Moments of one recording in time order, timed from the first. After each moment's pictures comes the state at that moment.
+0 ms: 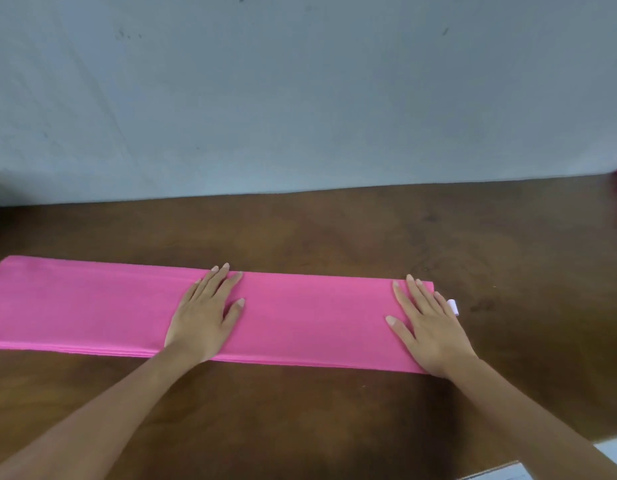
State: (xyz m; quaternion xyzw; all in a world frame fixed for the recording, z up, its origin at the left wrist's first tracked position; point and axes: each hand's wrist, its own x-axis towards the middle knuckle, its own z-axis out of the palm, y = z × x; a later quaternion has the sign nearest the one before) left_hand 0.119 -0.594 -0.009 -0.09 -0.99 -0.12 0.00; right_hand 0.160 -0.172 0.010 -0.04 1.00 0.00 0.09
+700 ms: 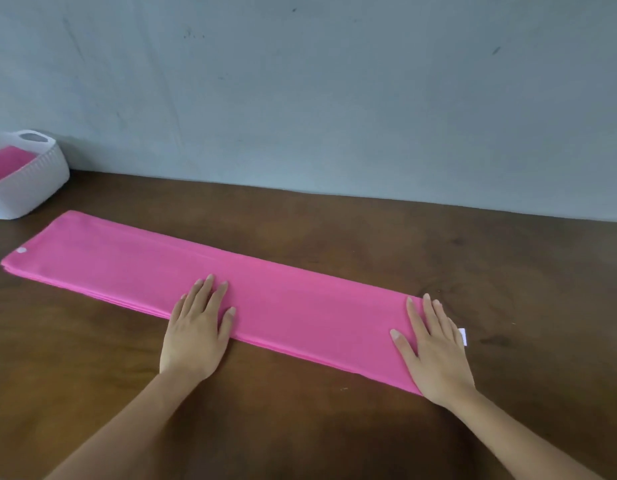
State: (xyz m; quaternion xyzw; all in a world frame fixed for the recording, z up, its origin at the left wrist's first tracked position) left_hand 0.205 -0.561 -0.011 0.09 -0.99 -0.13 0.06; right_hand 0.158 -0.152 -0.009 -0.05 1.00 -0.05 0.03
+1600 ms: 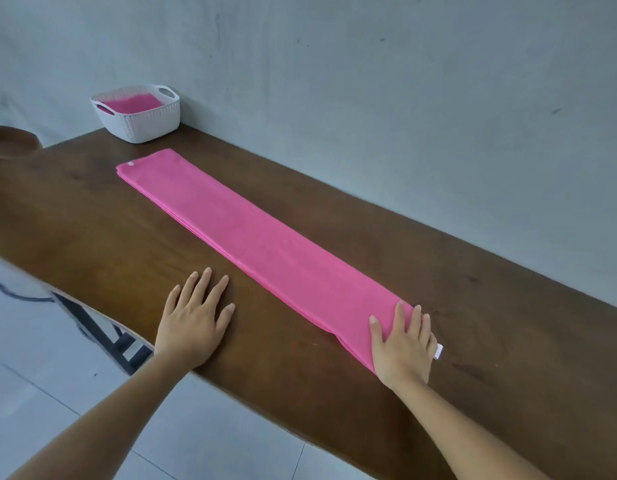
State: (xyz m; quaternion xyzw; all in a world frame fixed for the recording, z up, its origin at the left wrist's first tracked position) left_hand 0.327 -0.479 -0.012 0.27 -0.96 -0.08 0.06; right_hand 0.157 -0.158 -0.001 -0.06 1.00 -0.04 0.01
